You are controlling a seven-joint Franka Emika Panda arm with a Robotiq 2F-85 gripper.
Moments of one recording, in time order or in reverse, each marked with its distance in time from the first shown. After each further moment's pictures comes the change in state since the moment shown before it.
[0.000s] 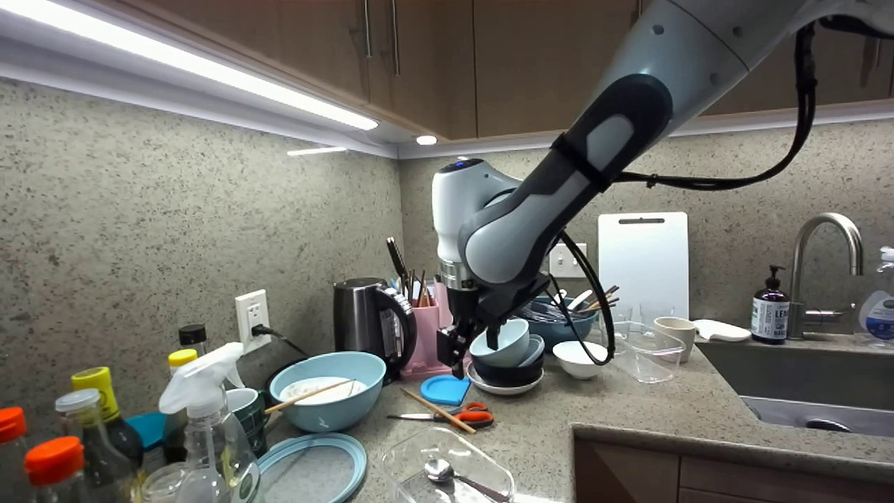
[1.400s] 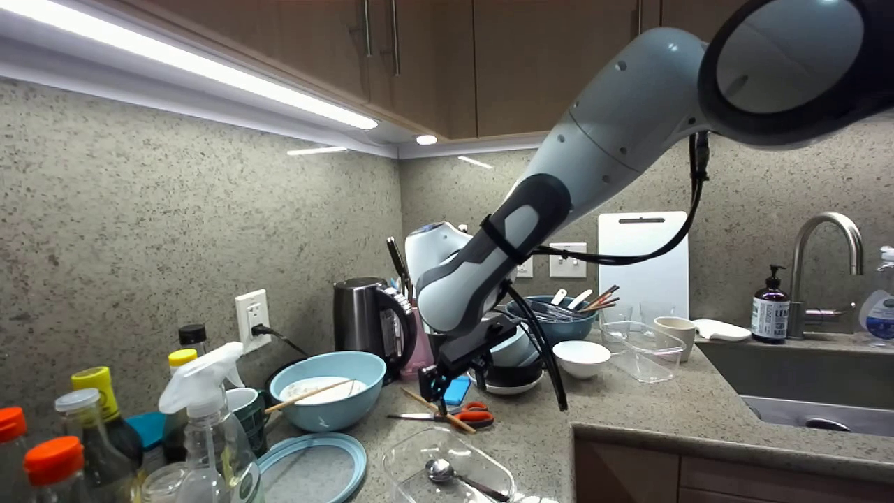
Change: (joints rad) arm 0.051 0.357 -0.079 0.348 0.125 -0.112 0.091
